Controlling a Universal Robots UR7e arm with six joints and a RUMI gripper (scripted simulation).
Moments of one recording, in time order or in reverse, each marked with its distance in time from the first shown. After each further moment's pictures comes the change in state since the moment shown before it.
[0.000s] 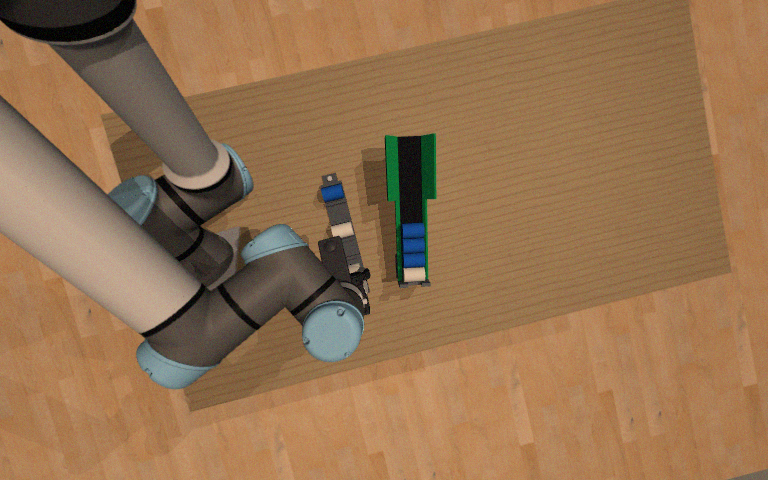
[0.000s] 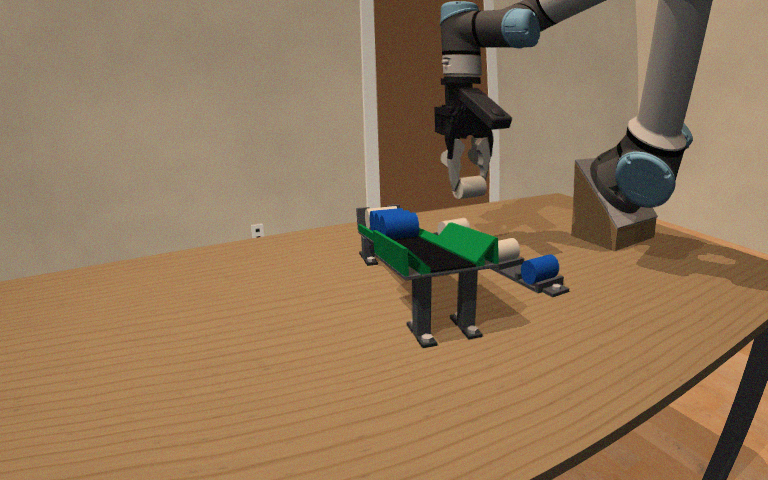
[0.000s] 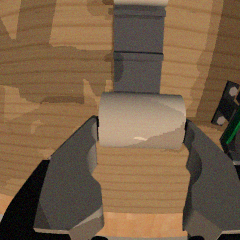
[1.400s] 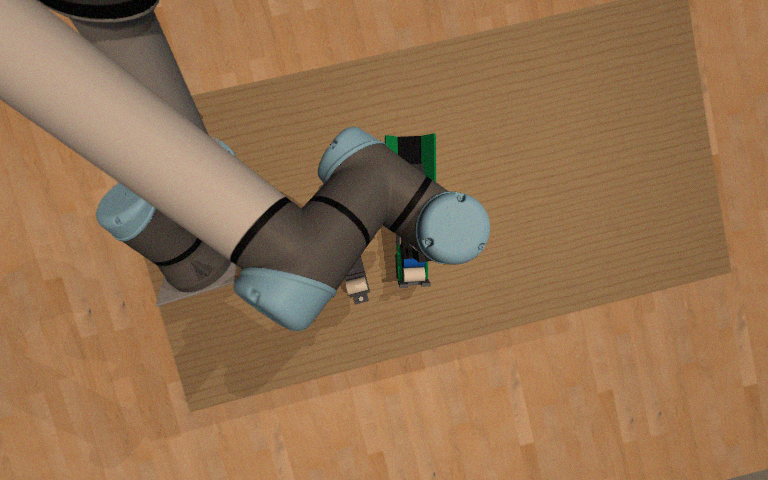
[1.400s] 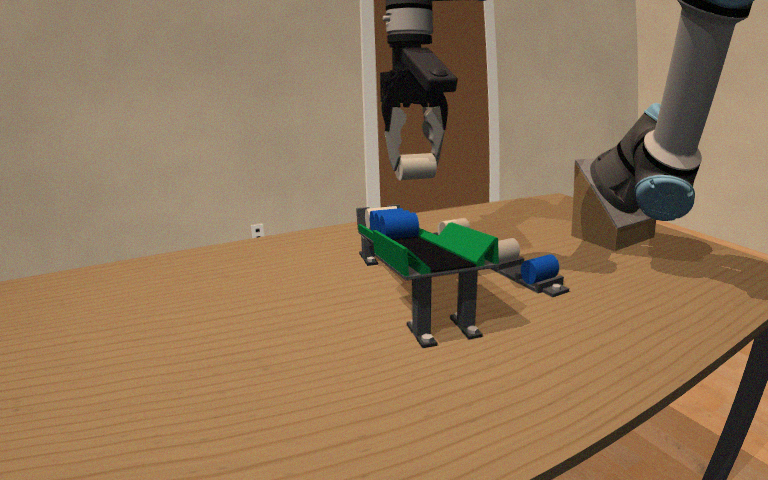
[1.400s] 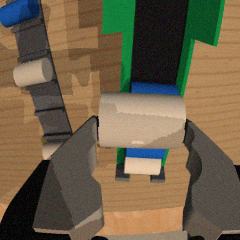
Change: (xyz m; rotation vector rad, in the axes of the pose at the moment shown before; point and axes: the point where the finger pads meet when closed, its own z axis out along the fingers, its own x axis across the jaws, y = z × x) arm 0.167 -0.091 -0.066 -0.010 0.009 0.151
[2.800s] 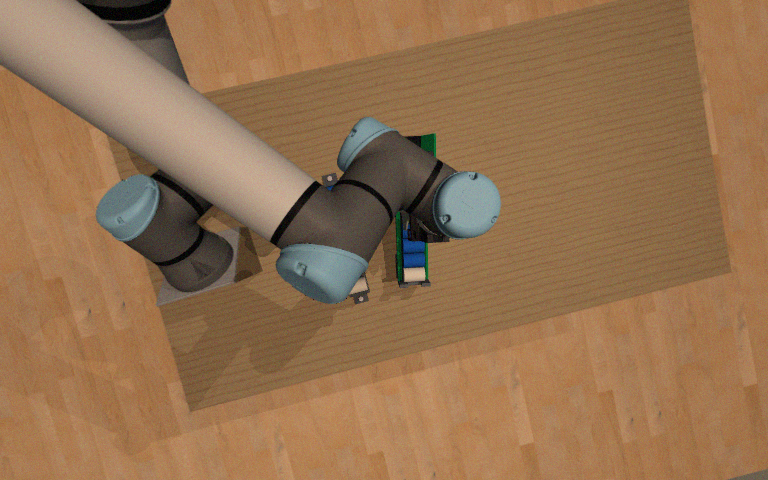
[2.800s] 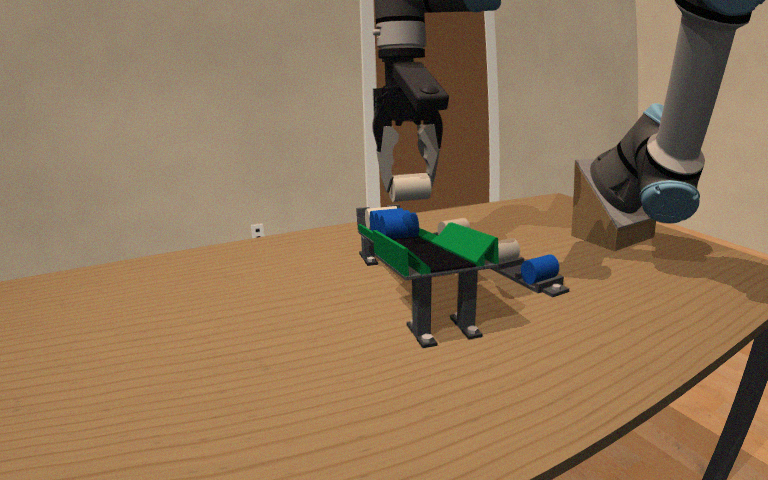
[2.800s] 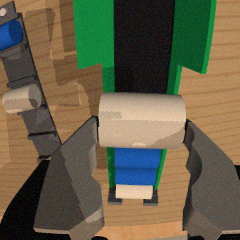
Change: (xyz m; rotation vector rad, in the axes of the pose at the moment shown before) arm 0.020 -0.028 0.026 0.012 -0.016 0.042
